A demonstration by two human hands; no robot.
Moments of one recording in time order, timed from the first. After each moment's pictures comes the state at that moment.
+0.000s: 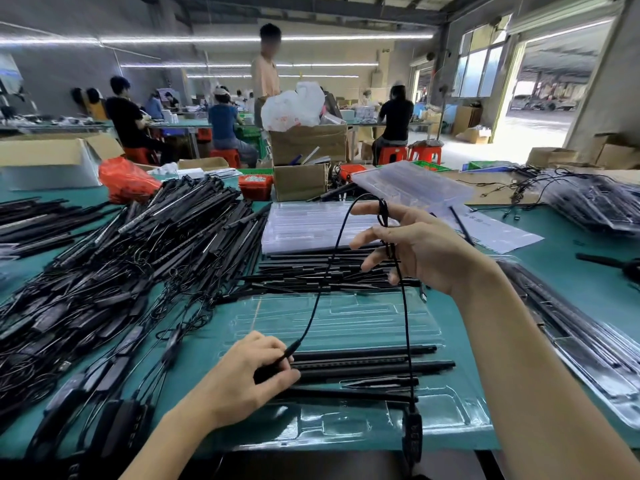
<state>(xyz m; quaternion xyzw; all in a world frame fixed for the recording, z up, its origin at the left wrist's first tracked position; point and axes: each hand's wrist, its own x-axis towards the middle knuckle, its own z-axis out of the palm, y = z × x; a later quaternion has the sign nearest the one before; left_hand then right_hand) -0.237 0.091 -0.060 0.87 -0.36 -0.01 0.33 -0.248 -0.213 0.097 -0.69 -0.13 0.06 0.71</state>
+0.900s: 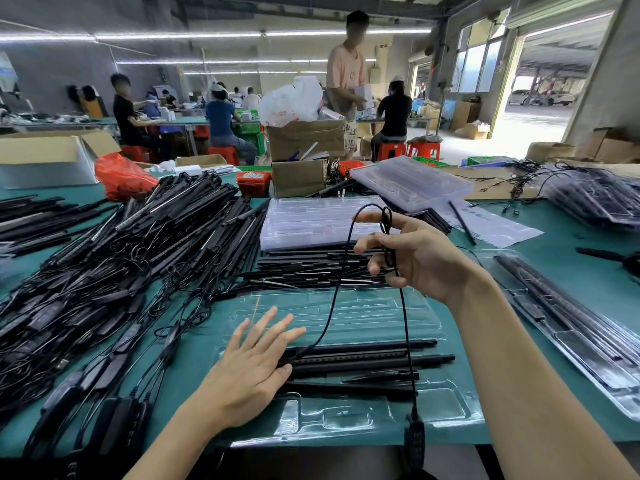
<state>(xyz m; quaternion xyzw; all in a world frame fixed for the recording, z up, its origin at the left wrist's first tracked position) -0.235 0.082 -0.070 0.93 -0.35 0.02 0.09 -0.243 -0.217 0.070 -0.64 -0.12 0.06 0.76</state>
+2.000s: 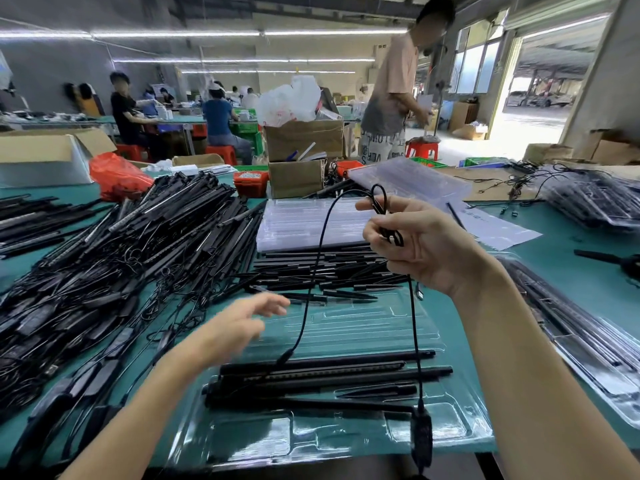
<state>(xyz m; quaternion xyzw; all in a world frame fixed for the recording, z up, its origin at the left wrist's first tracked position) -0.195 0.081 -0.012 0.87 -0.27 -0.13 0.39 -0.249 -0.213 0.097 -0.61 -0.16 0.07 0.78</state>
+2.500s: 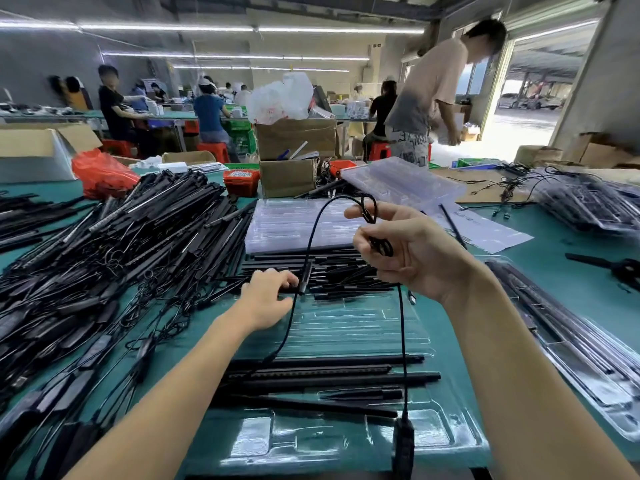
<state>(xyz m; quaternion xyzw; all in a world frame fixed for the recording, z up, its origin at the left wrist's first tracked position) -0.109 0.012 -0.043 0.94 -0.23 0.02 0.26 -0.242 -0.216 0.093 -0.62 -0.16 0.08 0.76</state>
